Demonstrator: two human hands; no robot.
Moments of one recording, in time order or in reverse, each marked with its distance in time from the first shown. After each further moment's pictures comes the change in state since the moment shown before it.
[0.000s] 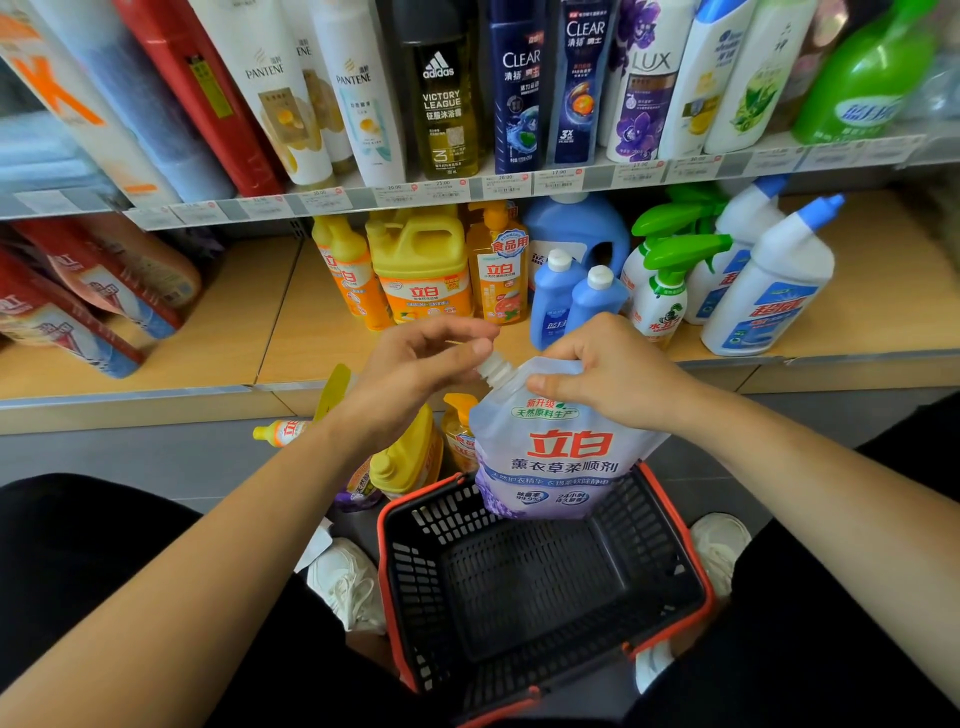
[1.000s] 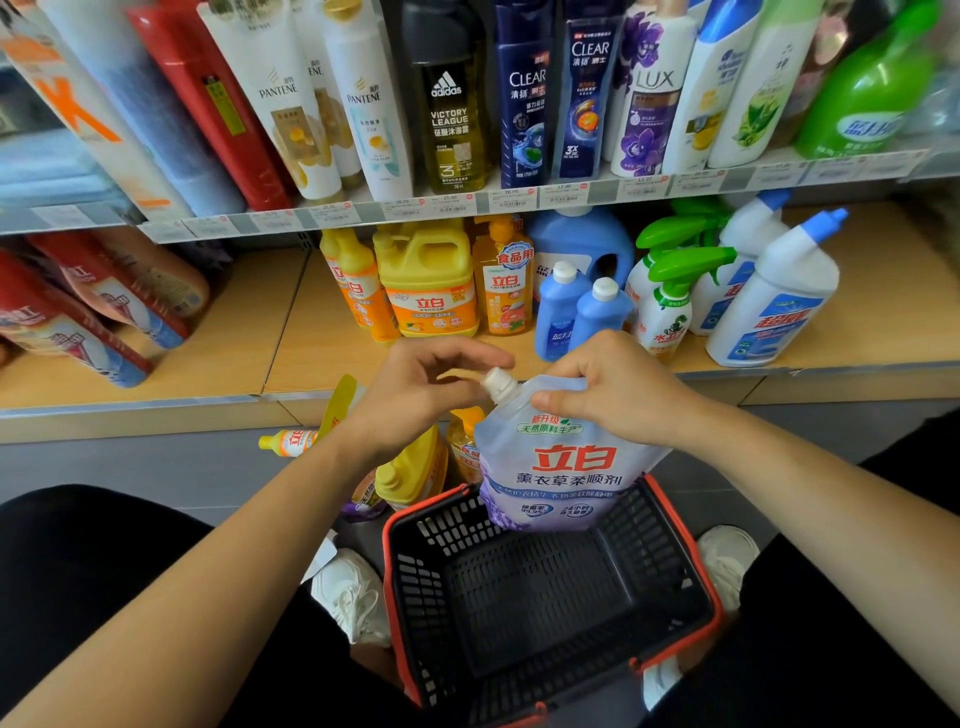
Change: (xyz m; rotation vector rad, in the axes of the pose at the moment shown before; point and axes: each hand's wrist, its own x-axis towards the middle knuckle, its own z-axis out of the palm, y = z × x) left_hand -0.002 0.001 -0.005 0.228 -0.033 0.098; right_hand 0.000 0.000 0.002 -0.021 -0.013 0.006
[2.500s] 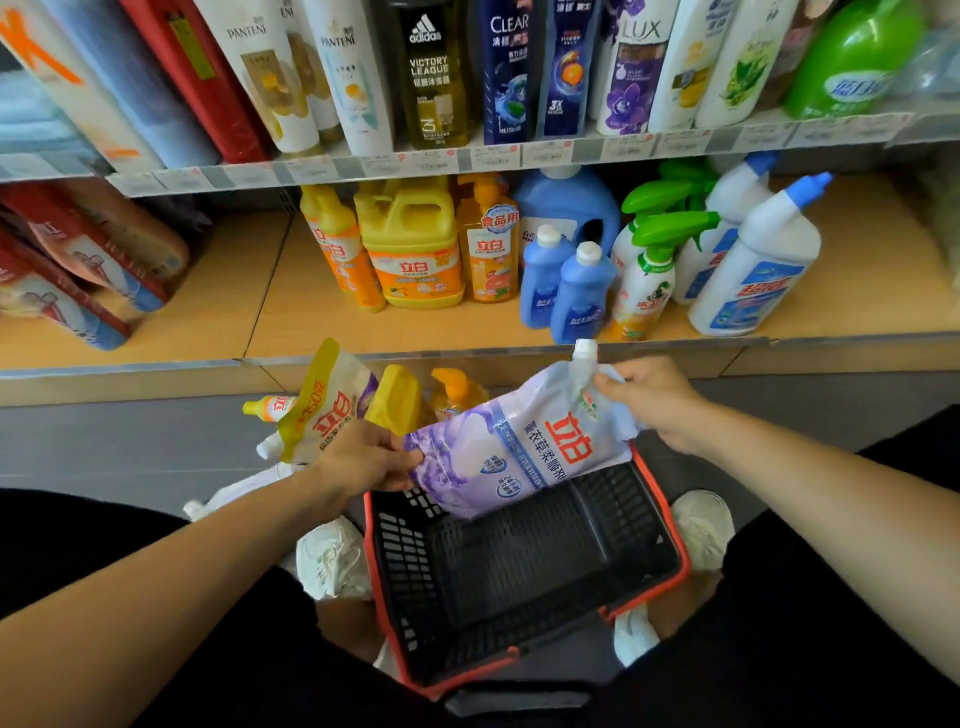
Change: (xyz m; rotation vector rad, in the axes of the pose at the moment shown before) left_hand -0.071 -0.083 -0.002 0.129 0.173 -0.790; right_hand -0.037 0.123 0.034 0.463 0.198 0.602
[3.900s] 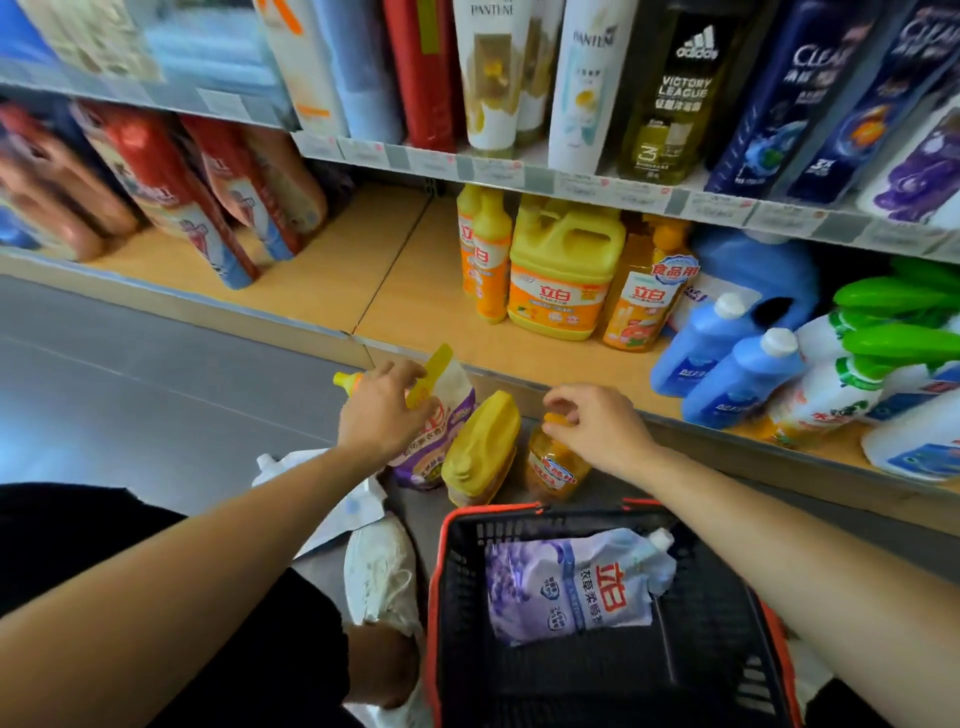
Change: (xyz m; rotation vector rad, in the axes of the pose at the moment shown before) left_hand 0.080 -0.030 -0.100 0.555 0.570 0.254; right_hand 0.089 -0.066 0.167 -0.701 -0.263 -0.493
